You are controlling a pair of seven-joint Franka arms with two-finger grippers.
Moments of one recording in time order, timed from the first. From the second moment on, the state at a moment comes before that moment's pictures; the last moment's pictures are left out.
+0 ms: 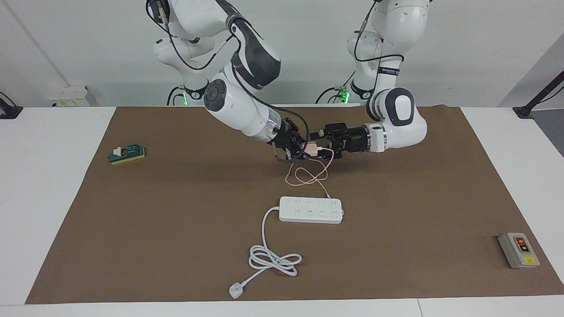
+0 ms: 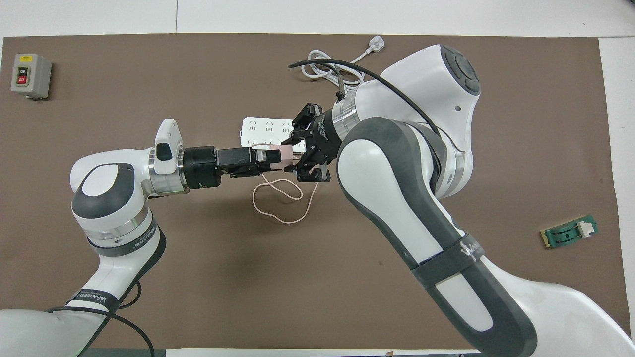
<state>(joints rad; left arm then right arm) -0.48 0.14 0.22 -2.15 -1.72 1.82 0.73 0.52 0.37 -0.06 -1.52 0.76 1.97 1.71</state>
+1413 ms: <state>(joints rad) -0.48 0.15 0.22 -2.15 -1.72 1.83 0.73 0.52 0.37 -0.06 -1.51 0.76 1.97 1.71</state>
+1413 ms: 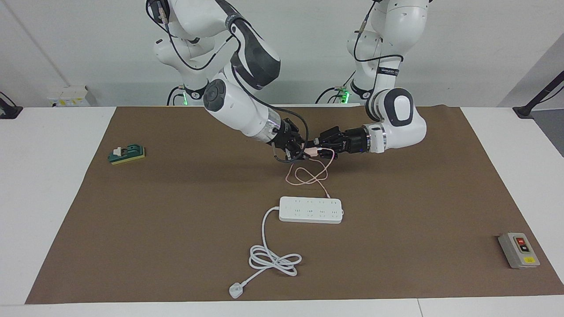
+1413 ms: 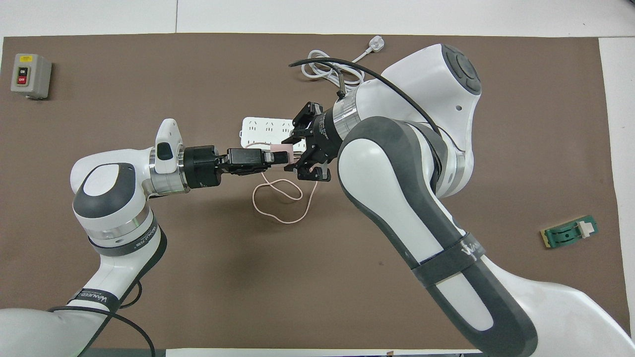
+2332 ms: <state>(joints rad) -0.48 0.14 0.24 -2.12 -1.72 1.83 0.73 0.51 0.37 -0.07 -1.52 0.67 1.95 1.71</state>
